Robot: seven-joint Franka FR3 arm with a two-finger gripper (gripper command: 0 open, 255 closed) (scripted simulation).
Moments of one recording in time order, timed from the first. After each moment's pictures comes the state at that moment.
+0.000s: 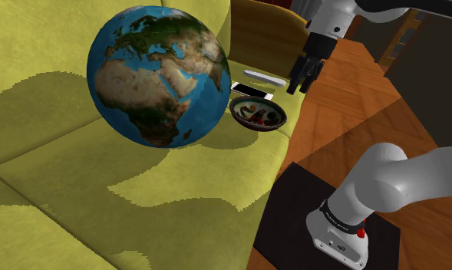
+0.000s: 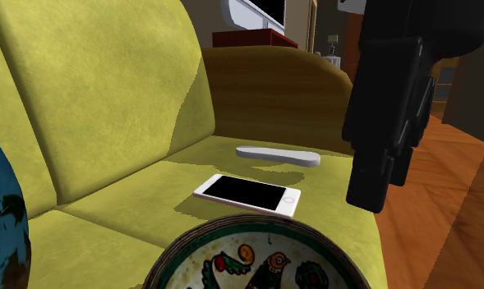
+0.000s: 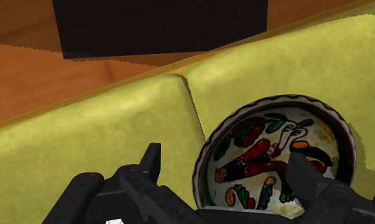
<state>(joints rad) 0.00 -0.78 -0.07 -2.32 0.12 1.54 0.06</state>
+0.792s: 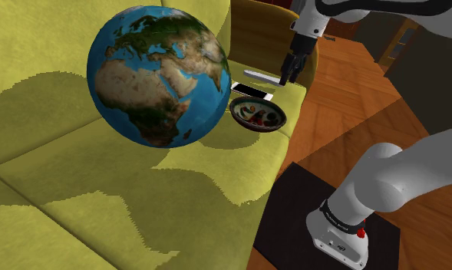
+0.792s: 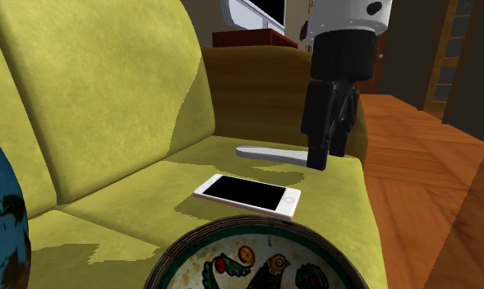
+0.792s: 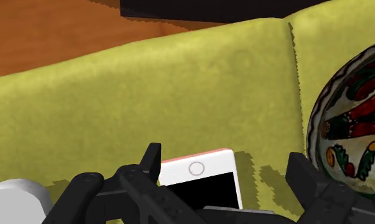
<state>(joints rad) -0.01 -0.50 -0.23 -2.16 0.00 1.64 -0.22</state>
